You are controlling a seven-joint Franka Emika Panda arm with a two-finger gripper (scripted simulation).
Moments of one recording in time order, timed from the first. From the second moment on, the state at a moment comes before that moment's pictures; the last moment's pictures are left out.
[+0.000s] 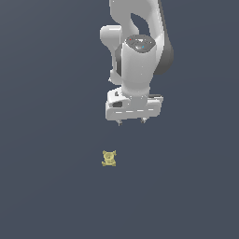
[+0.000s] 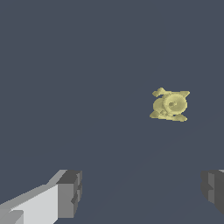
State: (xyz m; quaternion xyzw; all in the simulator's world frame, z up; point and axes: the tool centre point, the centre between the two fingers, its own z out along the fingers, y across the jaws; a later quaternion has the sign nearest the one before) arm 0.004 0.049 0.214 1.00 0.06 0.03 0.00
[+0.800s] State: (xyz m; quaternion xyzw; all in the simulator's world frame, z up) arm 0.025 0.037 0.194 1.00 0.05 0.02 0.00
